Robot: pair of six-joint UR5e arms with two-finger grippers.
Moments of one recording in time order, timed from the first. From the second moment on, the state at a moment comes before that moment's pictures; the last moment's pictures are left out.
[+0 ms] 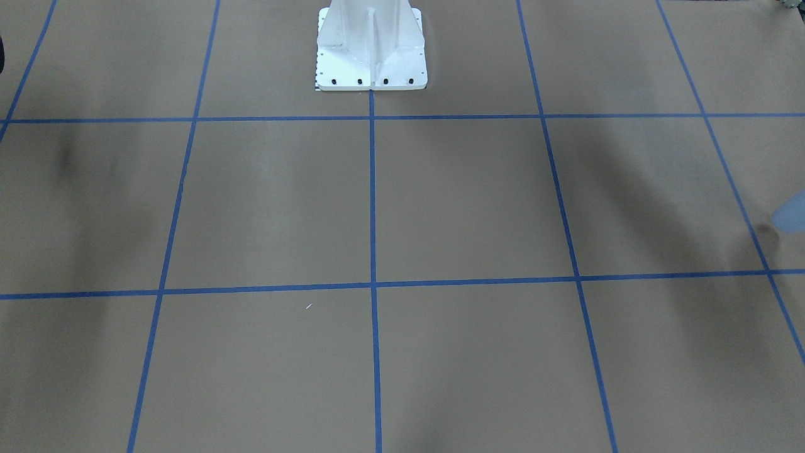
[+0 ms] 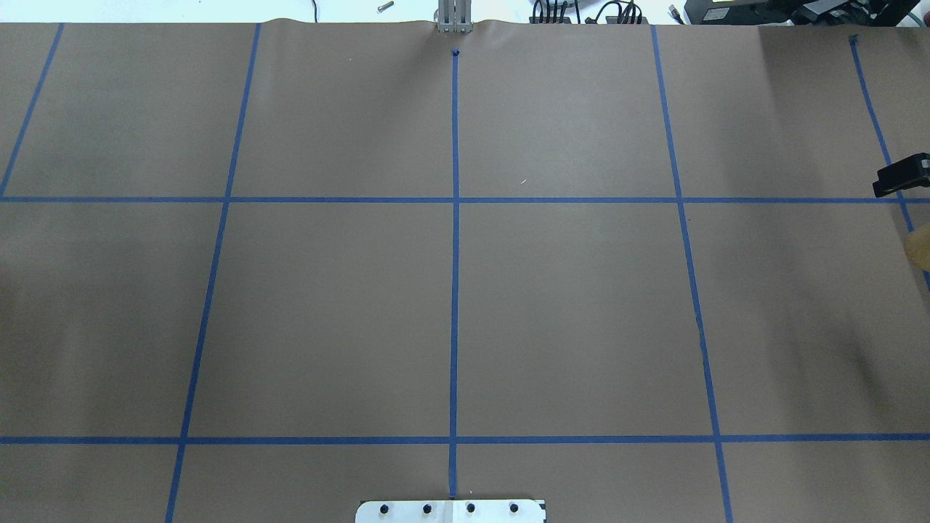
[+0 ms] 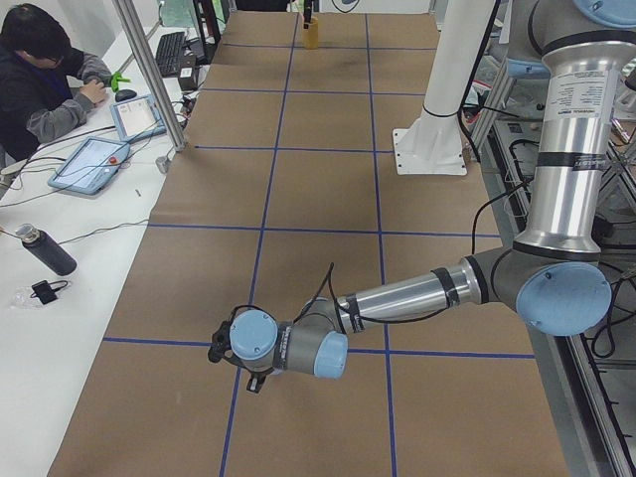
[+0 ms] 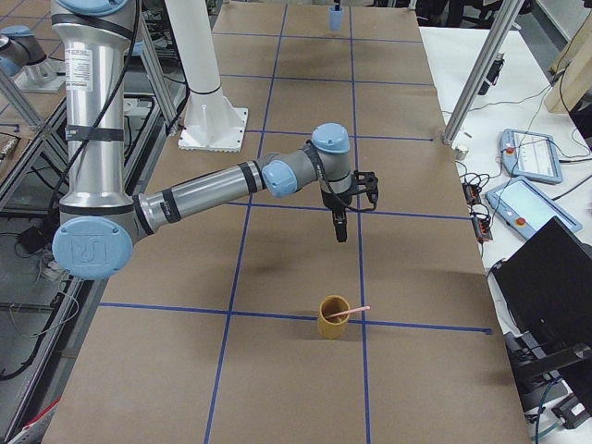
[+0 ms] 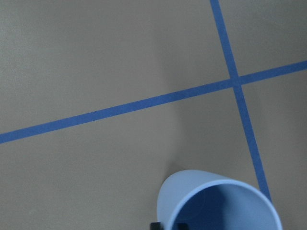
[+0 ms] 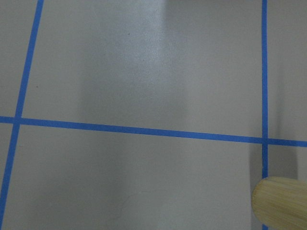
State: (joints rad) left arm -1.56 -1.63 -1.28 -1.95 -2.49 0.14; right arm 1.22 -1.61 1.95 -1.45 2.12 0.49
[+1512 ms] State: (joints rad) left arm -0.77 -2.27 -1.75 -1.59 -2.06 -0.89; right arm 1.21 -1.59 1.94 -1.44 2.12 0.49
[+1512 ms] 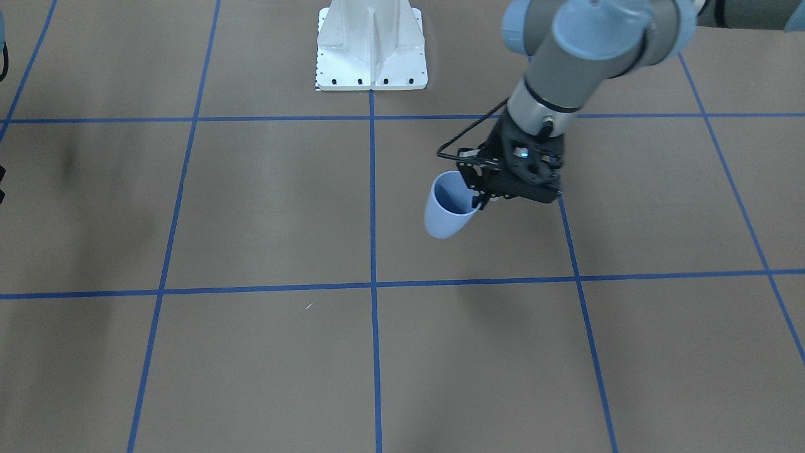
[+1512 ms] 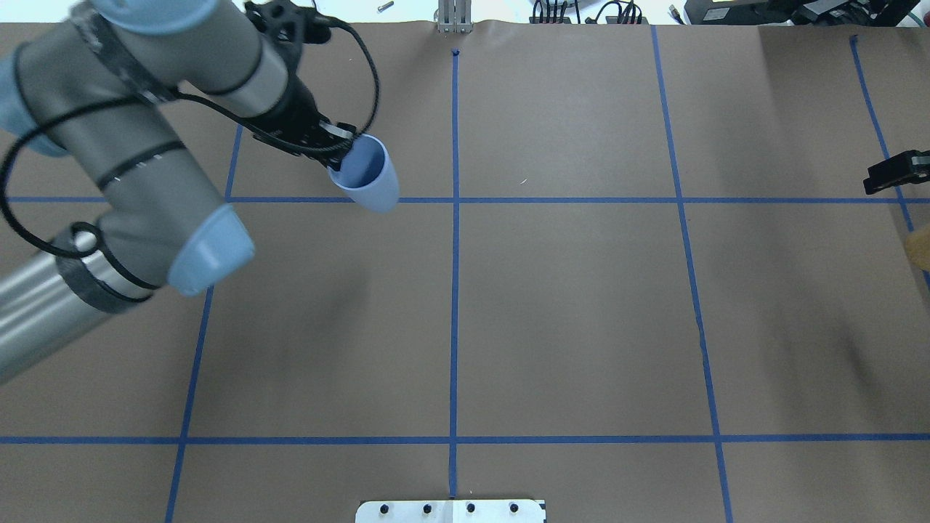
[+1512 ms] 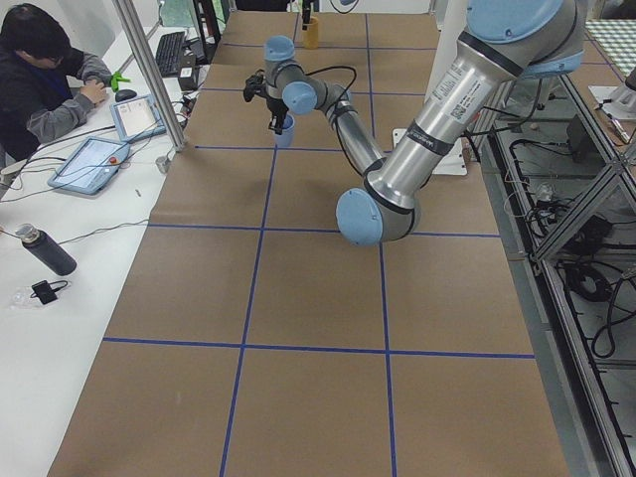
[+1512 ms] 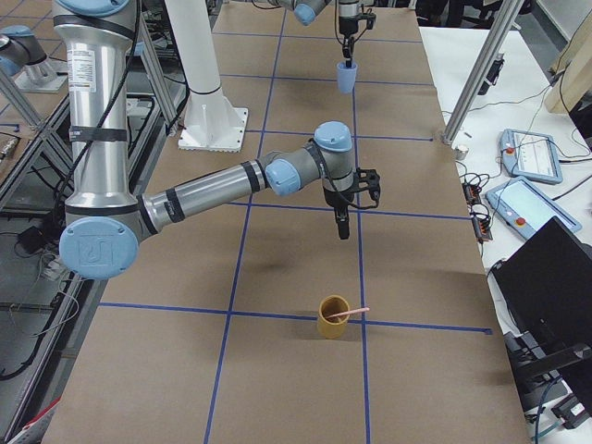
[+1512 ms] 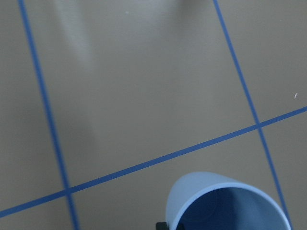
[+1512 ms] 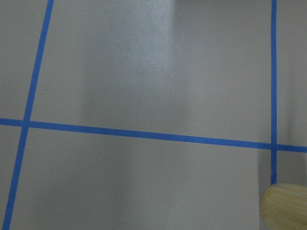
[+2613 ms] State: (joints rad) left arm -0.47 -2.35 -1.66 -1.59 -1.80 -1.04; right arm 1.19 -1.58 1.94 -1.44 2.12 0.53
